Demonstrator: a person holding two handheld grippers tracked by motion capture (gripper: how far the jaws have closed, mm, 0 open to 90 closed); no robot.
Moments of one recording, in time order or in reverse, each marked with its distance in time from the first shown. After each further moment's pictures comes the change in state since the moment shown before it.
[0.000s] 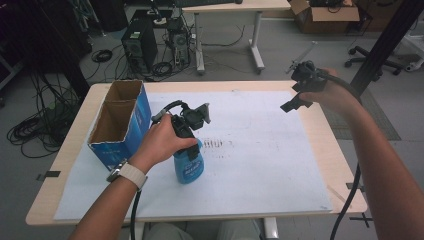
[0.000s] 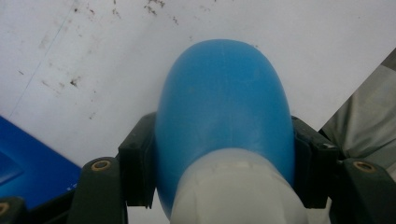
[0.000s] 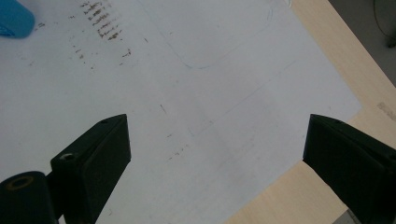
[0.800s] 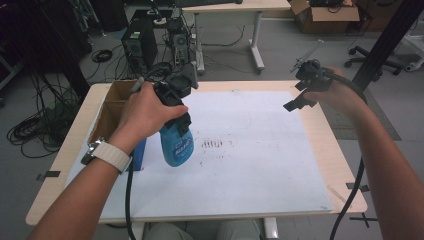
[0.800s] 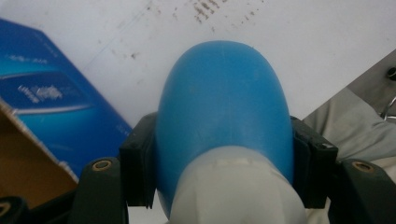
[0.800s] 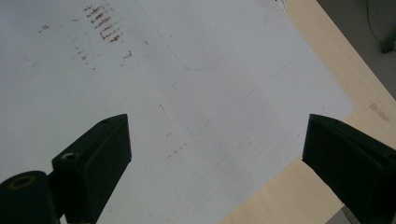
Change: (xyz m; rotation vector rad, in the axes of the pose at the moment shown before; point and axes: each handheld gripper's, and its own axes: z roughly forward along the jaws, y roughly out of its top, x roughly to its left) left arm 0.014 -0.008 -0.113 -0.018 0.046 -0.232; right arm 0.000 -0.006 -0.011 -0.027 -0.007 -0.007
